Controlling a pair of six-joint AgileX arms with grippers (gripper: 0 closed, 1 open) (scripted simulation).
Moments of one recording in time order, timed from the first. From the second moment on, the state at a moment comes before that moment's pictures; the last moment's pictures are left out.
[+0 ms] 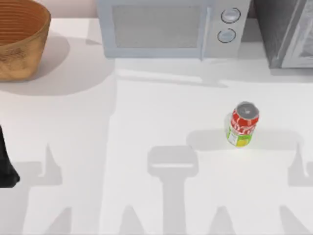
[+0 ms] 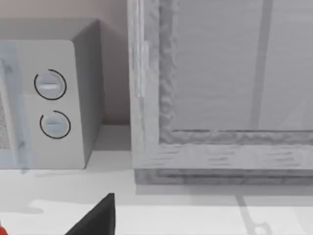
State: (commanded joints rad) left arm 0.00 0.00 0.00 0.00 0.00 0.00; right arm 0.00 0.00 0.00 0.00 0.00 0.00
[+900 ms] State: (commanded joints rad) left arm 0.00 0.00 0.00 0.00 0.00 0.00; right arm 0.13 0.40 0.19 0.51 0.23 -0.02
